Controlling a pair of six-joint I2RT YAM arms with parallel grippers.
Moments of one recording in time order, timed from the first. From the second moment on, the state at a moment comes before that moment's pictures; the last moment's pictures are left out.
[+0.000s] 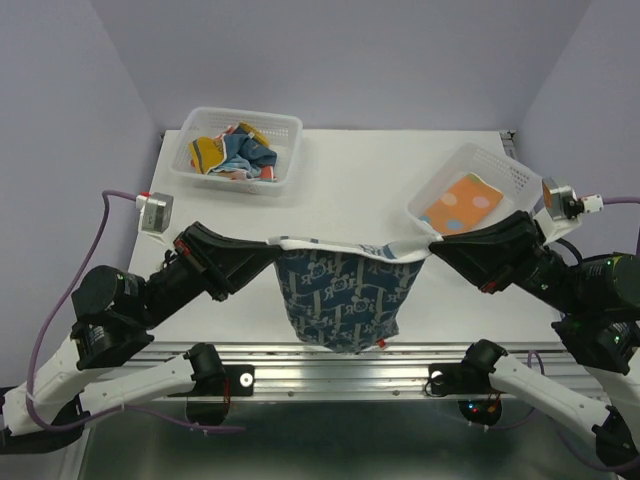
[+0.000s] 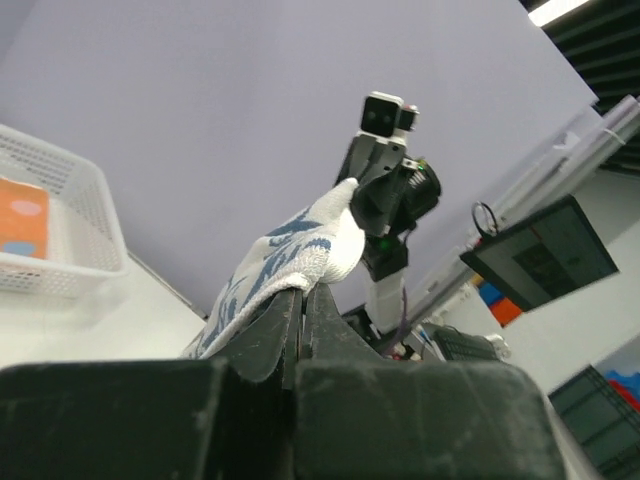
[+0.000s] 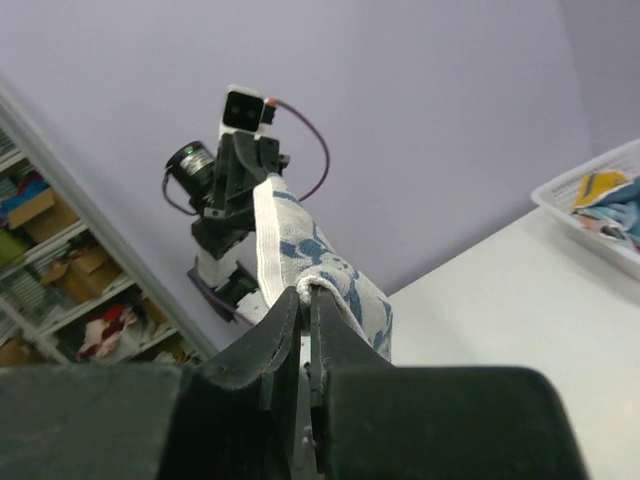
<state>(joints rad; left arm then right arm) -1.09 0.53 1.07 -0.16 0.02 -0.81 0.75 0.57 1.16 -0.15 -0.38 0.67</state>
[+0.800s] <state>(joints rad) -0.59 1.09 0.98 -0.02 -0.31 -0.69 0.76 0.98 0.93 0.08 0.58 0.42</state>
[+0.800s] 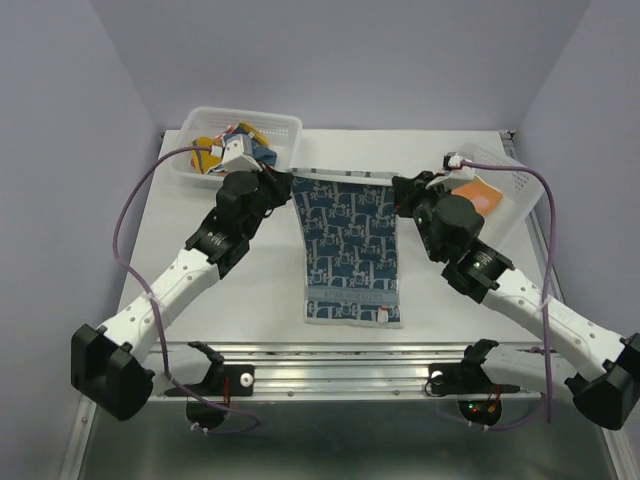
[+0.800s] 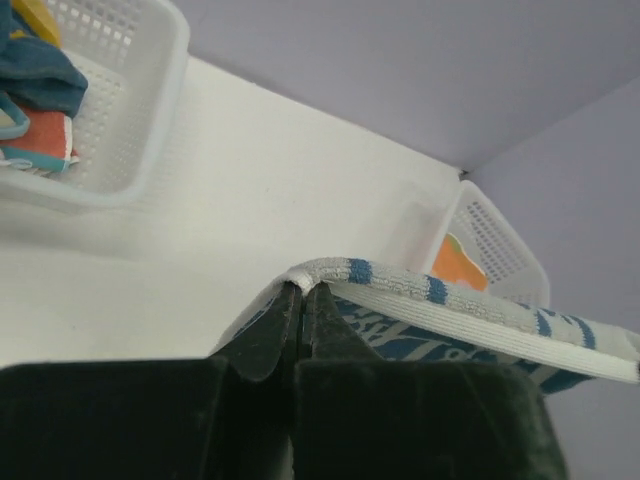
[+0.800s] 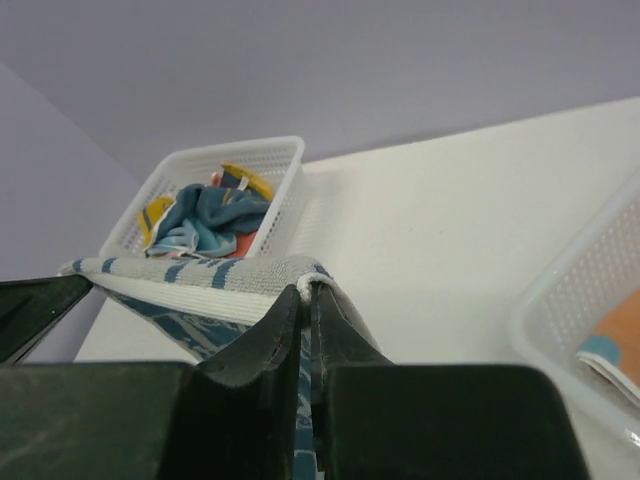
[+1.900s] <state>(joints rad) -0.32 1.60 1.12 0.09 0.09 -0.68 0.43 1.56 1.14 0.13 0.24 0.40</state>
